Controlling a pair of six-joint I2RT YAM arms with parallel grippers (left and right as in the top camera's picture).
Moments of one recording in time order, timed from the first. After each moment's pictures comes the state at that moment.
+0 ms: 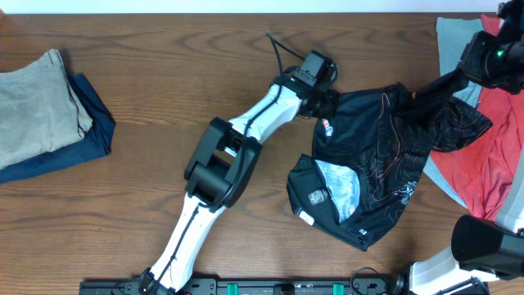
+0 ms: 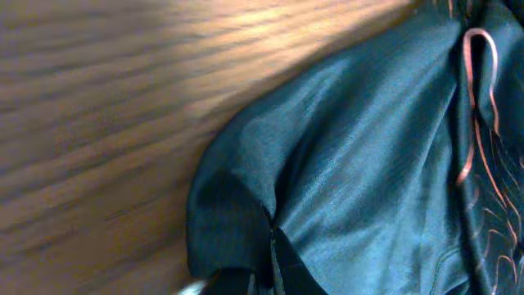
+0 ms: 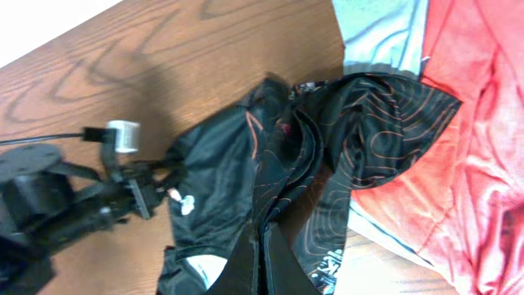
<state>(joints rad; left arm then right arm) -0.61 2.46 1.95 -0.51 0.38 -0.43 -0.22 1.76 2.16 -1.47 -0.13 0.23</state>
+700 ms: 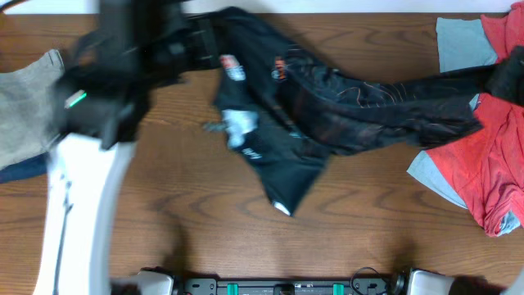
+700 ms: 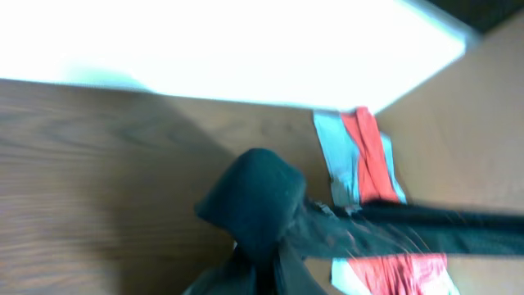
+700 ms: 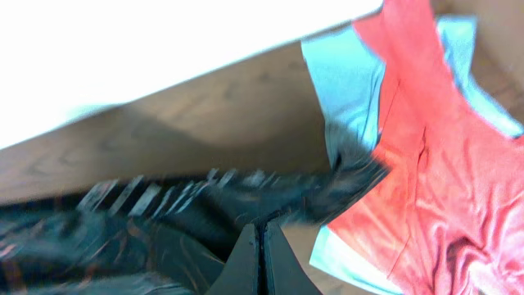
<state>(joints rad) -0.19 1.46 1.94 -0.97 0.38 -0.43 -0.23 1.45 2.18 -1.44 -0.09 0.20</state>
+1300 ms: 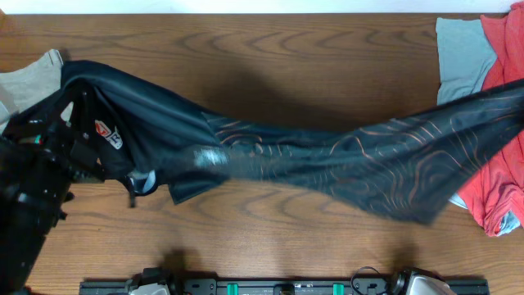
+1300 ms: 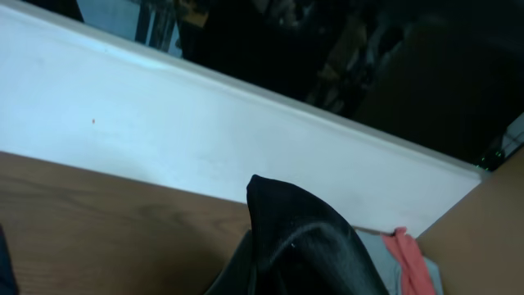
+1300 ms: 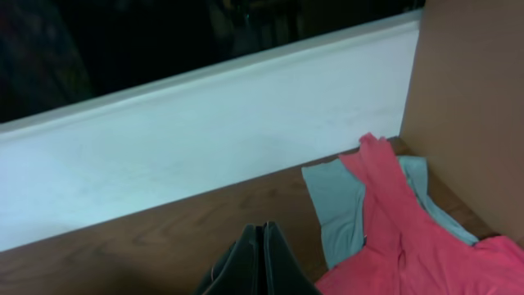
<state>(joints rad) 0.16 1.02 1.95 -1.07 0.37 -0.39 -0.27 1.29 2.41 -1.40 -0.09 0.19</state>
